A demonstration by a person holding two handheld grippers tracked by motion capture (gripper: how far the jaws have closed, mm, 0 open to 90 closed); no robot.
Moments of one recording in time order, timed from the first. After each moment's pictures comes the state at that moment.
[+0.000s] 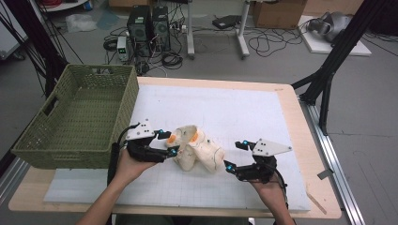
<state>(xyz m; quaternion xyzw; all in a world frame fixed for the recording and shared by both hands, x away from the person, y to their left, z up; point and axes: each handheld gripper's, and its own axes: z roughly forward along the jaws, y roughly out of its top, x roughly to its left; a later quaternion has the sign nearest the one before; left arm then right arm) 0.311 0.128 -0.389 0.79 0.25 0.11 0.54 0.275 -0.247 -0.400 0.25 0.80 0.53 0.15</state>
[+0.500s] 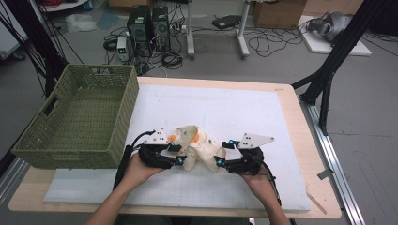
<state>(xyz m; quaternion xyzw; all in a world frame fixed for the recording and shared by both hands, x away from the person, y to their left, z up) 0.317 0.101 -0.419 0.85 0.22 0.06 0.48 0.302 -0.221 -0.412 0.24 0.82 0.50 0.11</state>
